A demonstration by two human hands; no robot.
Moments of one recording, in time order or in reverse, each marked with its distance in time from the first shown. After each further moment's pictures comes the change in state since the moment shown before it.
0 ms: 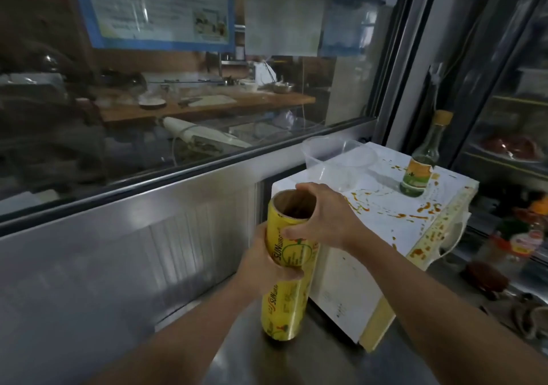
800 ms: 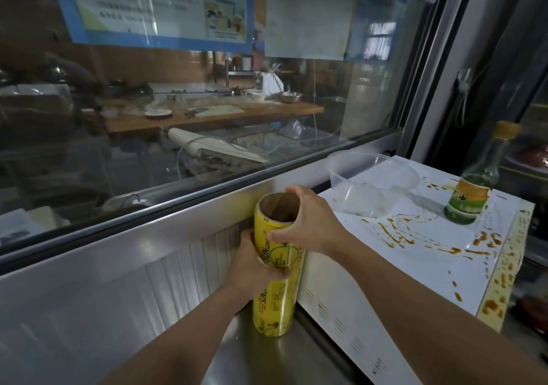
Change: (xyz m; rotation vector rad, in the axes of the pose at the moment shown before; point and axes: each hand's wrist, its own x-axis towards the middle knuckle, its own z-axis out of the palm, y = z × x) left_hand 0.082 -0.028 -0.055 0.156 0.175 -0.034; right_hand 0.088 -0.003 0.059 0.049 -0.039 -0.017
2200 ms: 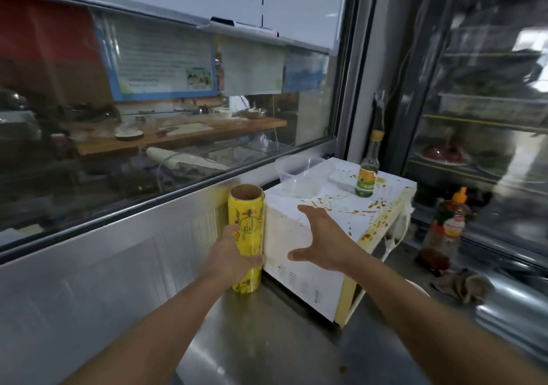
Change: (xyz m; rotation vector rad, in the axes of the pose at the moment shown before) left_hand -0.137 0.075 -0.009 0.315 -0.001 0.019; right_hand -0.184 -0.027 -0.080 -0.174 -0.016 0.117
